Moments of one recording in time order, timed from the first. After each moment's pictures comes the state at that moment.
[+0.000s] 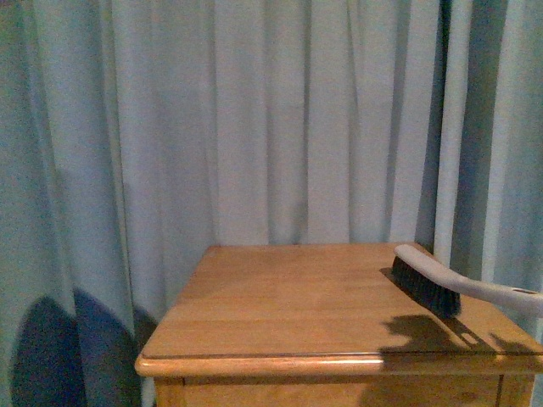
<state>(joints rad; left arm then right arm) -0.16 0.50 0.51 0.11 0.04 0.26 0.21 1.31 1.09 -0.22 0.16 -0.04</state>
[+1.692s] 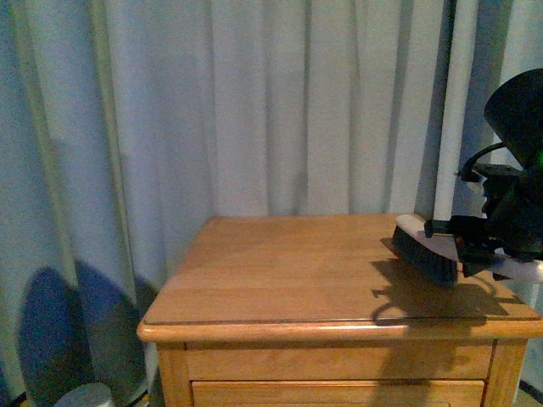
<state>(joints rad) -0.16 0.50 0.51 0.11 0.04 0.26 0.19 1.98 1.55 -0.44 0.09 0.21</state>
